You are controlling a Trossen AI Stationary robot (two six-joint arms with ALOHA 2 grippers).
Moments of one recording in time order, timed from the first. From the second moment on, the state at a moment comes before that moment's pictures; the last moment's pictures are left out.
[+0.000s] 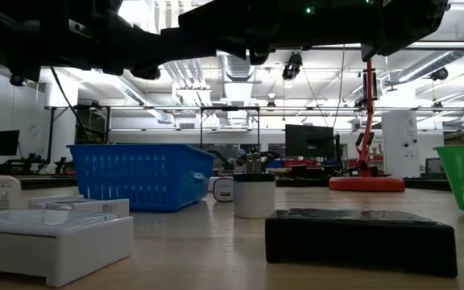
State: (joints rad) left arm -0.21 1.36 0.34 0.92 -0.05 0.22; right arm 0.26 1.85 0.91 0.94 0.31 -0.17
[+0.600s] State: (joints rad) left arm -0.21 1.27 0.59 0.09 -0.10 0.12; right arm 0.29 1.79 0.91 0.83 0.31 -0.16
